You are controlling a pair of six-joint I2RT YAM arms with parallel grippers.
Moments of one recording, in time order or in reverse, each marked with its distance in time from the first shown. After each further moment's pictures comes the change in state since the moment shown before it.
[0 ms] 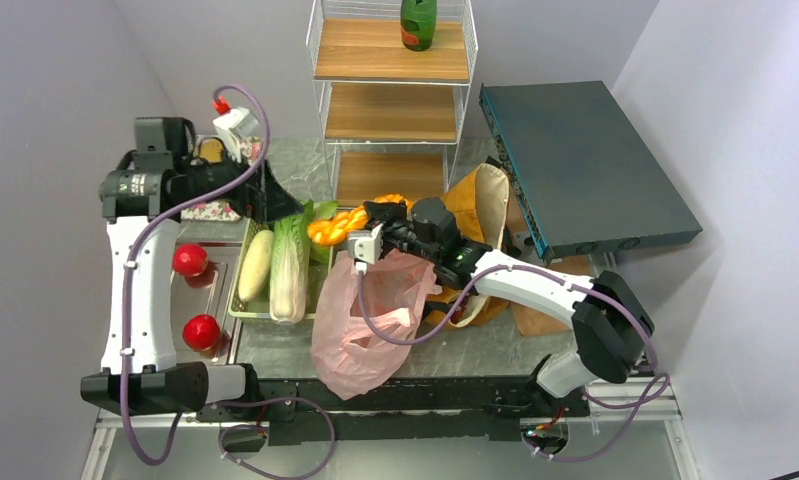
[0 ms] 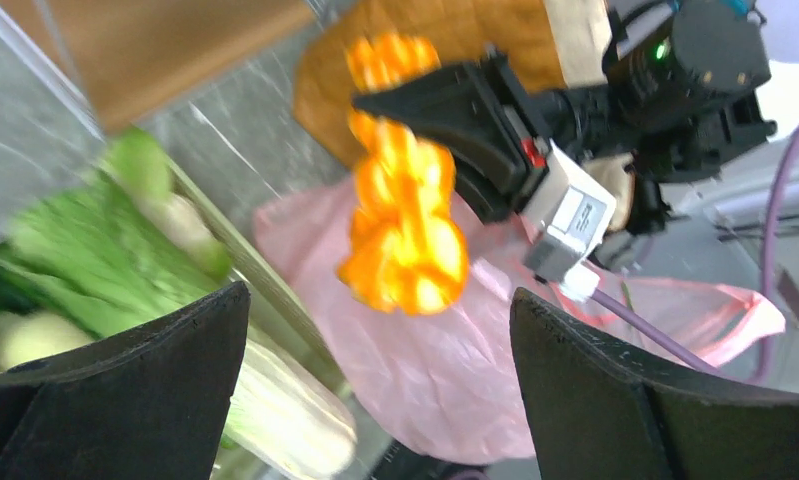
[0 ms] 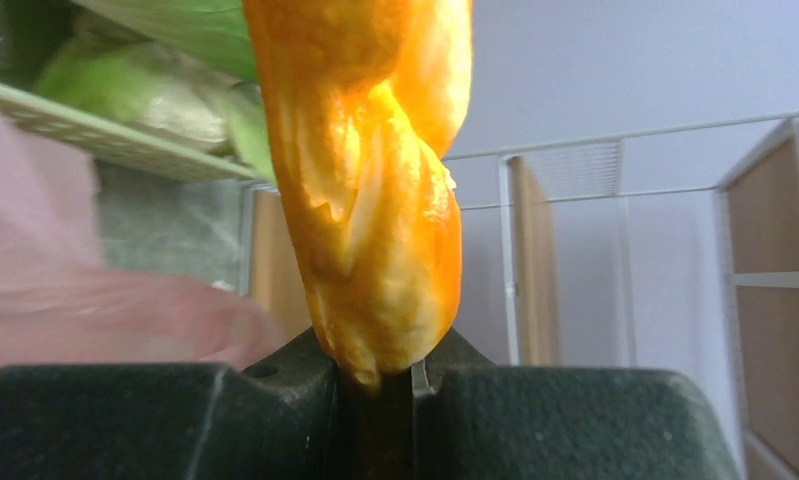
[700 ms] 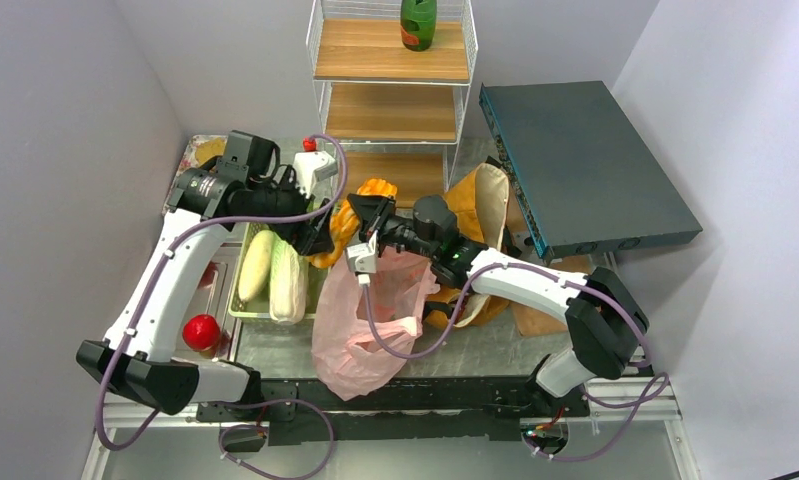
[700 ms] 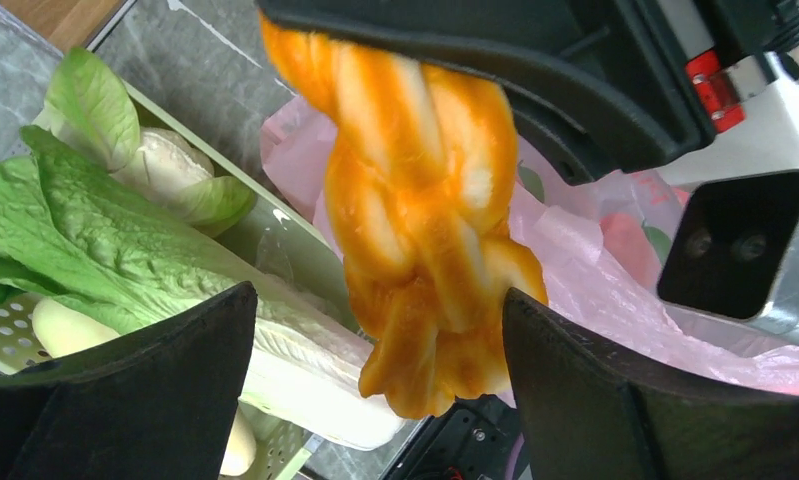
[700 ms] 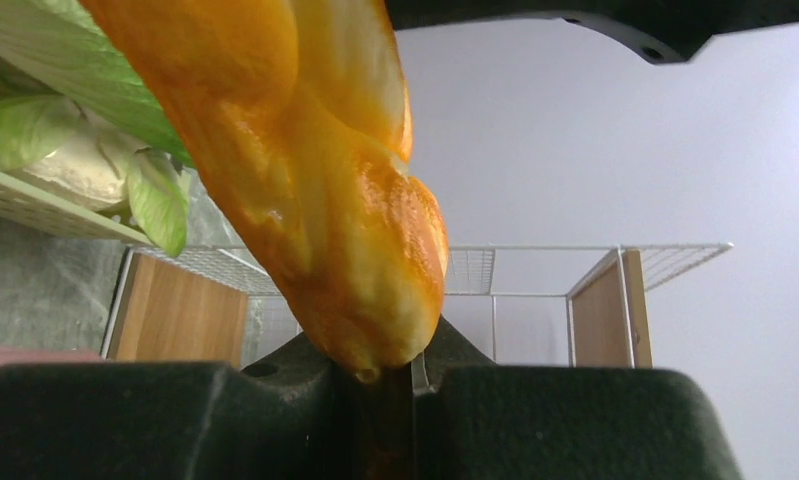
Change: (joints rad) left arm -0.390 0.035 -0.169 -0.034 -0.410 0.122; right arm 0.011 0.054 0.010 0.224 -0.134 -0.255
